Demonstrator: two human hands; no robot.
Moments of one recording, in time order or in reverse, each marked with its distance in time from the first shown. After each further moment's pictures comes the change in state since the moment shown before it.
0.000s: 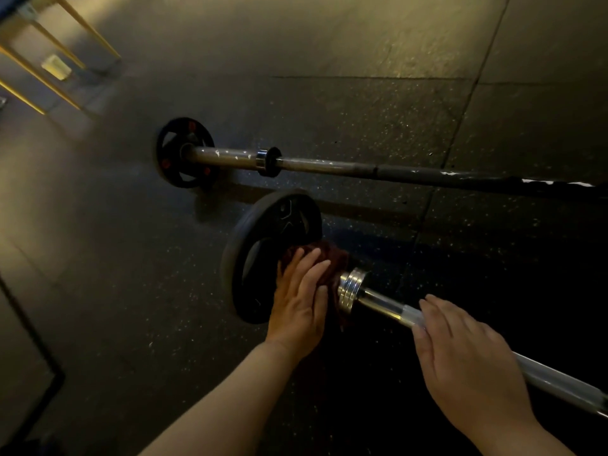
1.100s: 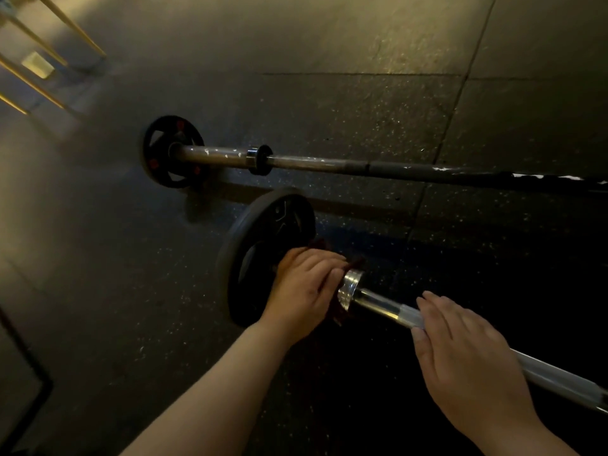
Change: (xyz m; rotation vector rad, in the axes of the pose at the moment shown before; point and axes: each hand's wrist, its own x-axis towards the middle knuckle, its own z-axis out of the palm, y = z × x) left_hand 0.039 0.017 -0.022 0.024 -0.125 0.167; right_hand -0.007 0.007 0.005 -0.014 0.100 -0.041
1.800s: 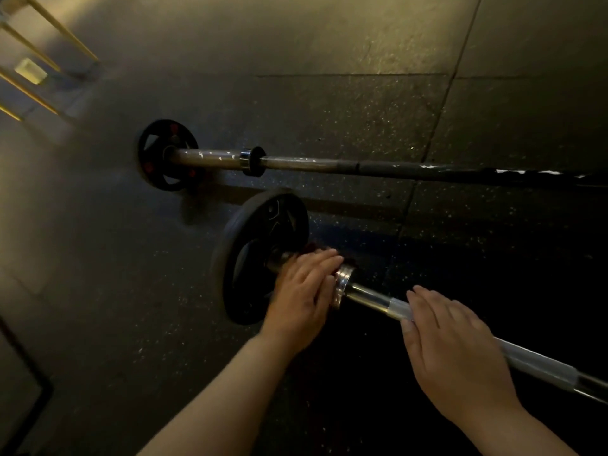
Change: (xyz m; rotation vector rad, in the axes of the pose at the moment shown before) left_hand -0.019 0.014 0.011 -0.078 0.013 -0.106; right_hand 0.001 -0.002 -0.001 0.019 -0.049 0.034
